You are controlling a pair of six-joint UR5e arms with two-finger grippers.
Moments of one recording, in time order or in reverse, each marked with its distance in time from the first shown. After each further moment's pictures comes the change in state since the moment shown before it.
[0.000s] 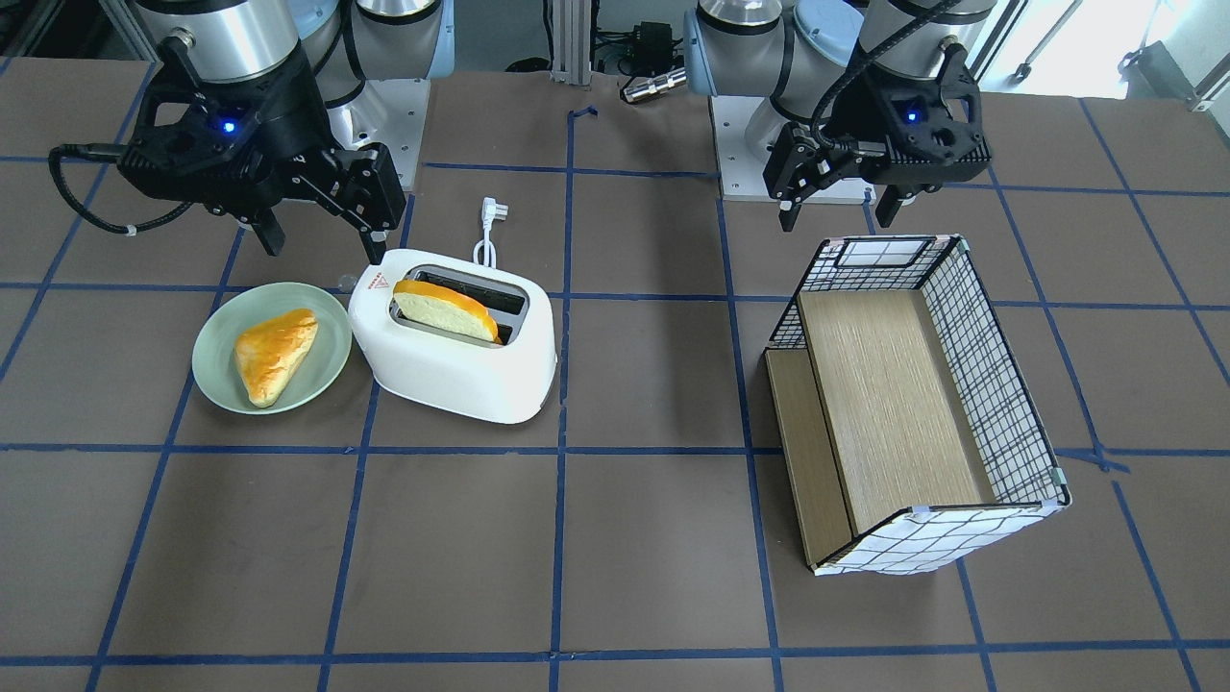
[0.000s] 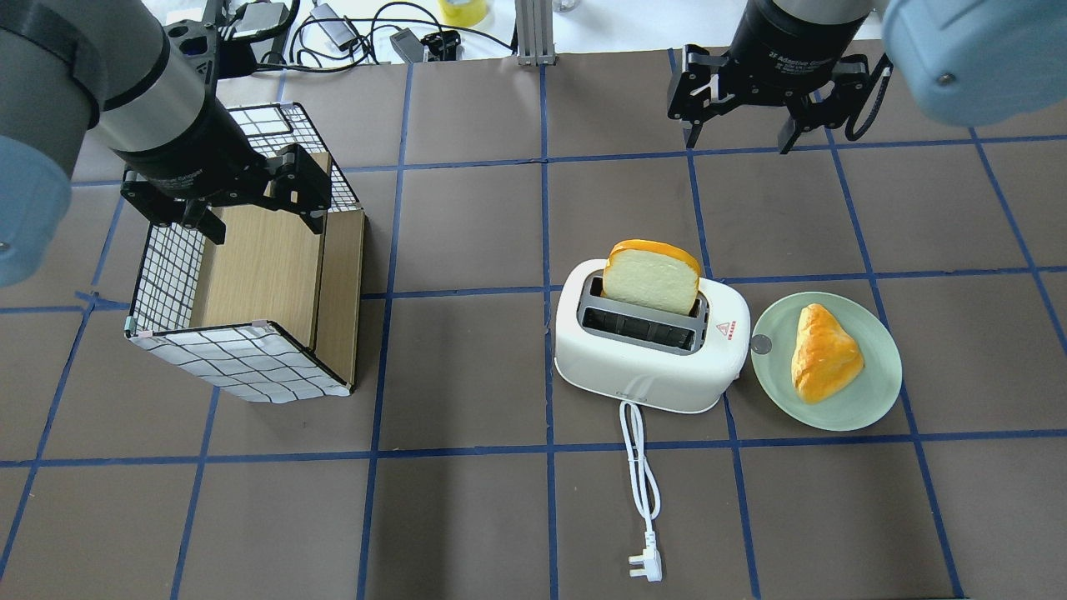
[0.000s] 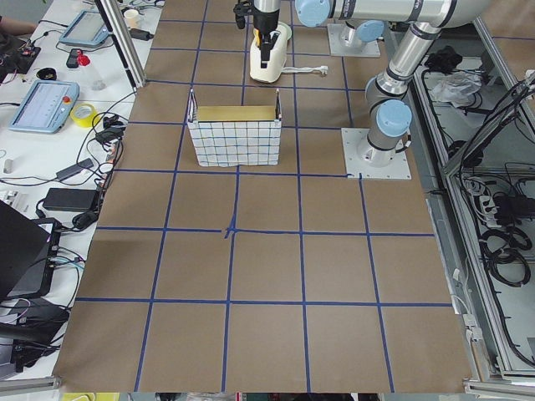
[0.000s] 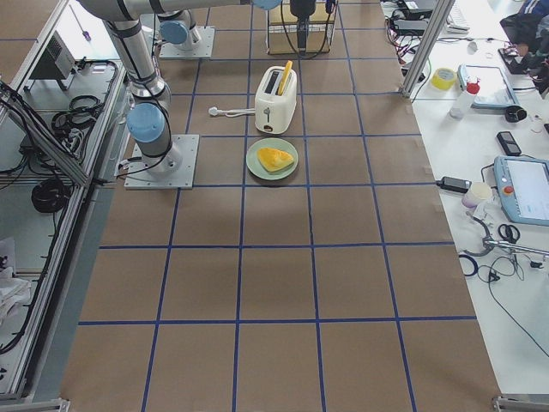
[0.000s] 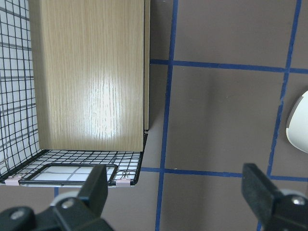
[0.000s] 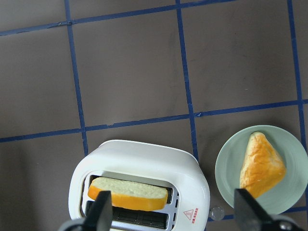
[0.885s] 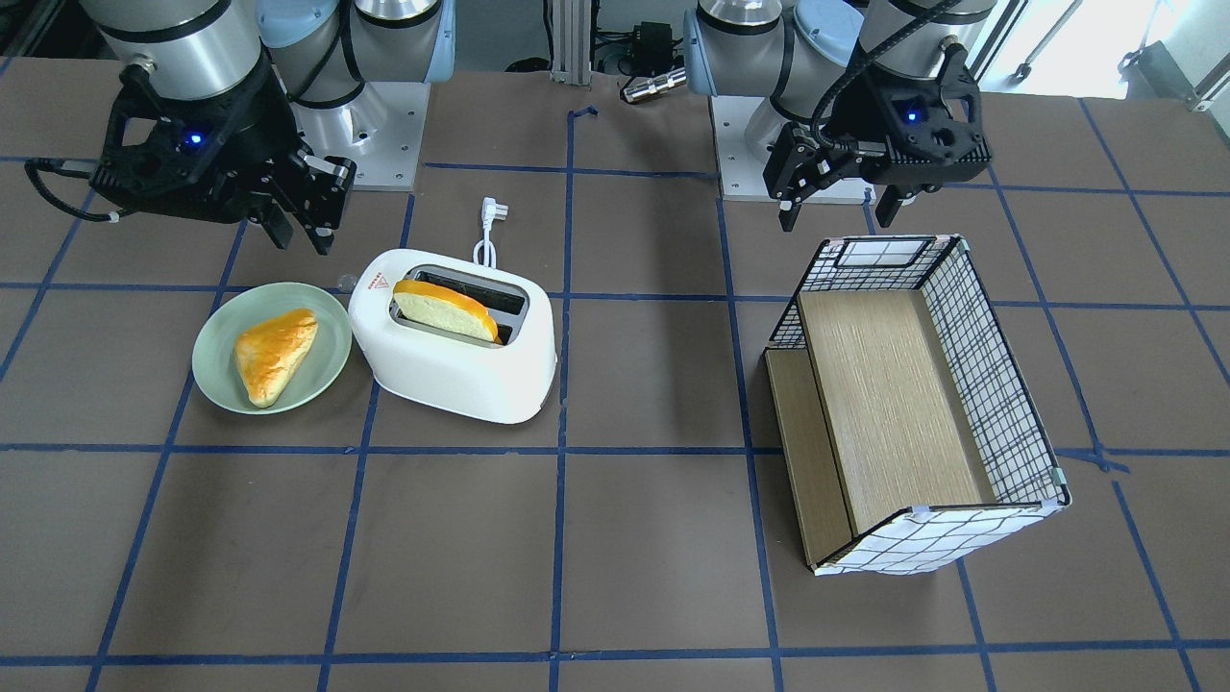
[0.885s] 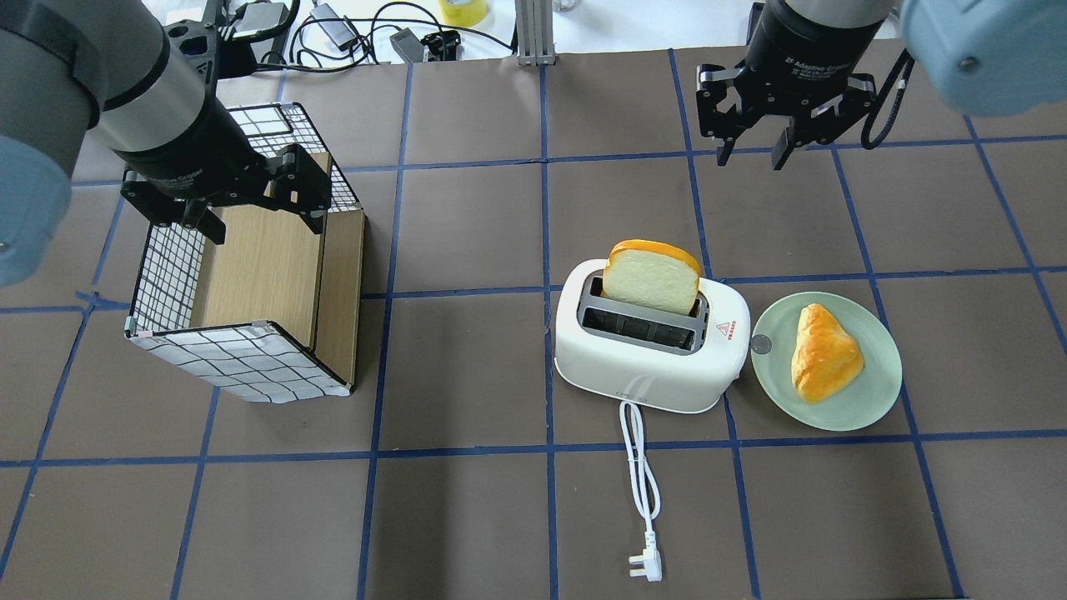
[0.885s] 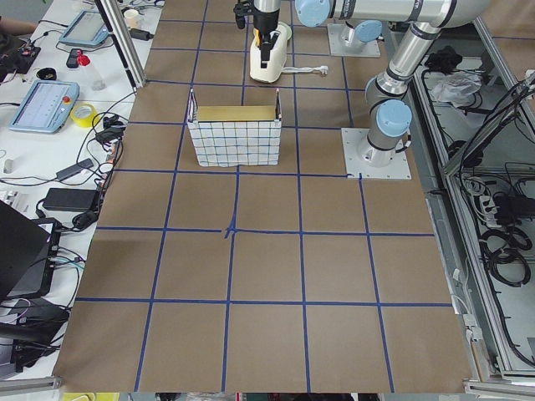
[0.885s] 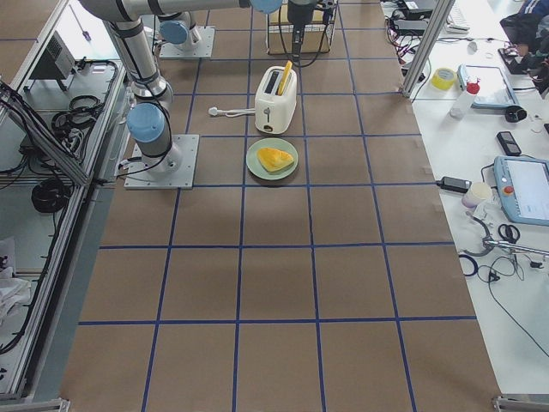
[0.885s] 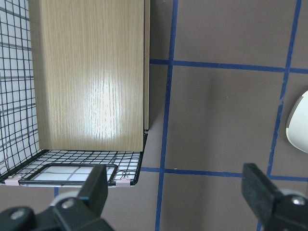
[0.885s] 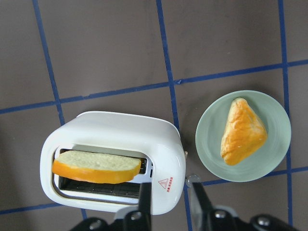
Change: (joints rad) left arm 0.000 0.000 0.000 0.000 0.000 0.000; right arm -0.075 -0.001 -0.004 0.167 0.009 -0.054
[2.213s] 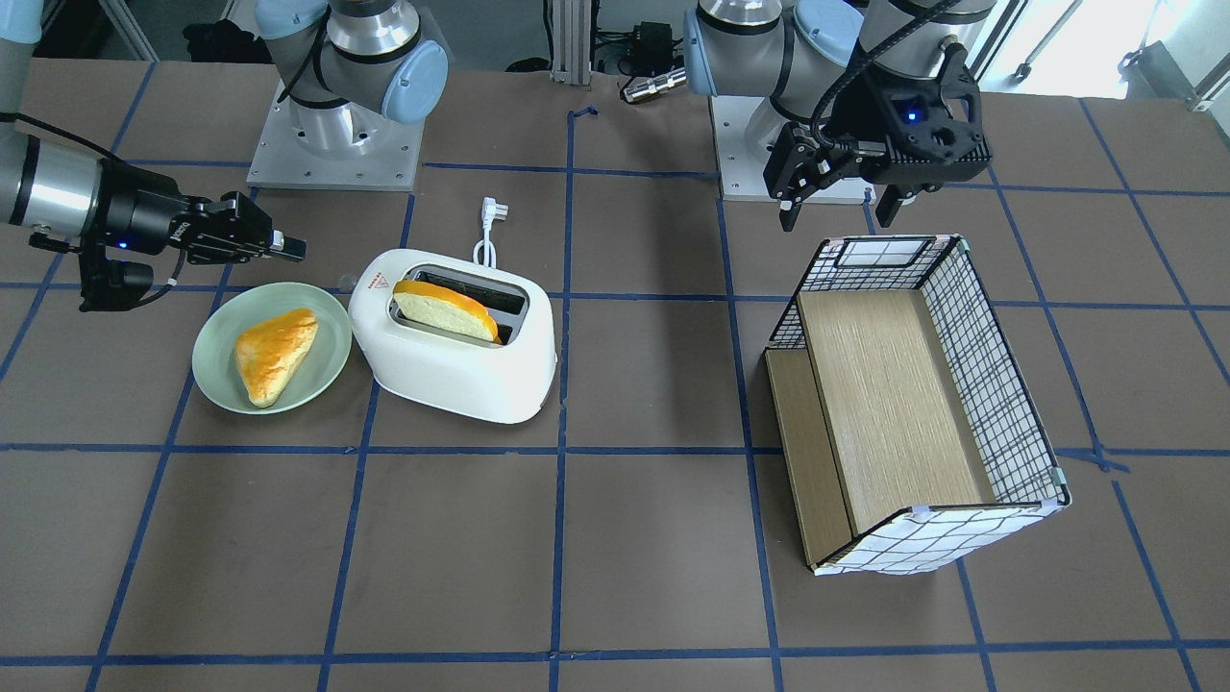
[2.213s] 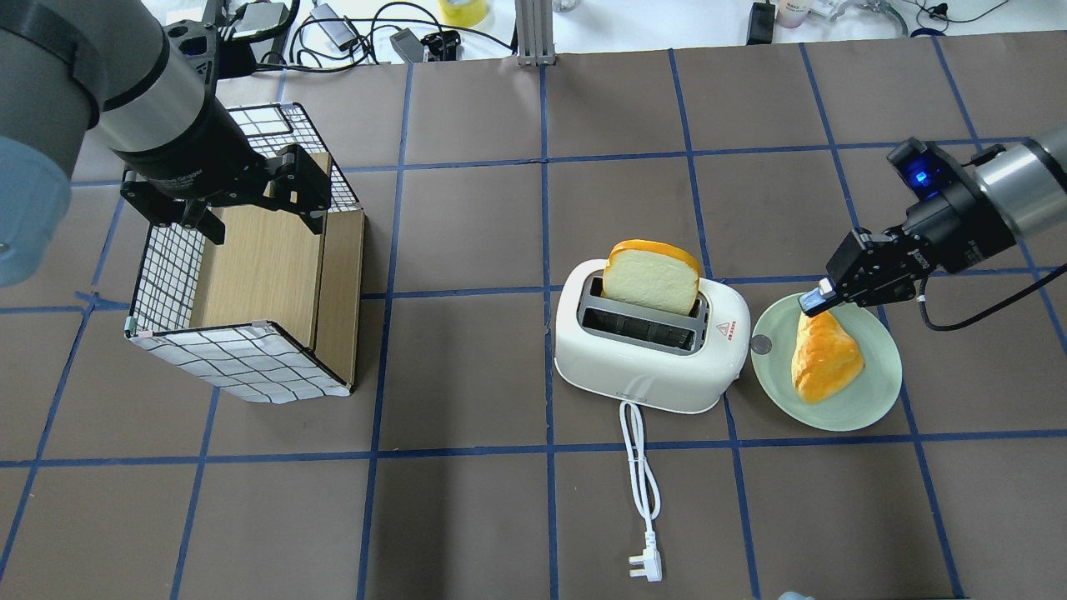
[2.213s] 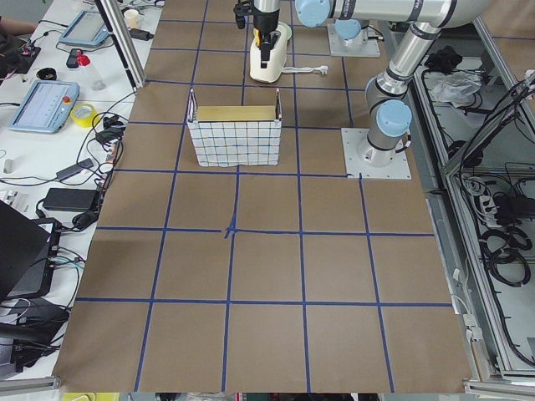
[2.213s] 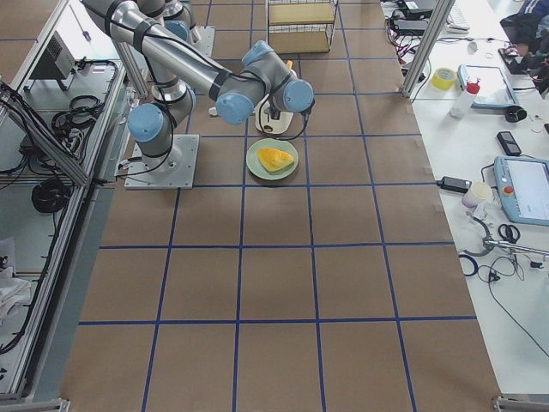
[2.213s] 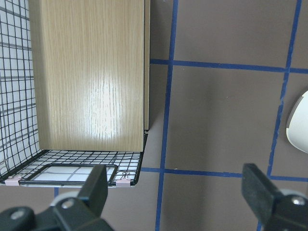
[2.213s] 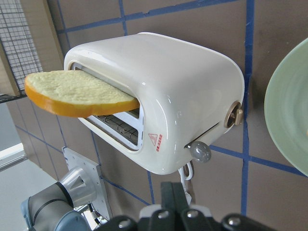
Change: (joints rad) left arm 0.000 0.000 0.000 0.000 0.001 0.000; right arm -0.527 0.003 0.433 0.207 0.562 -0.899
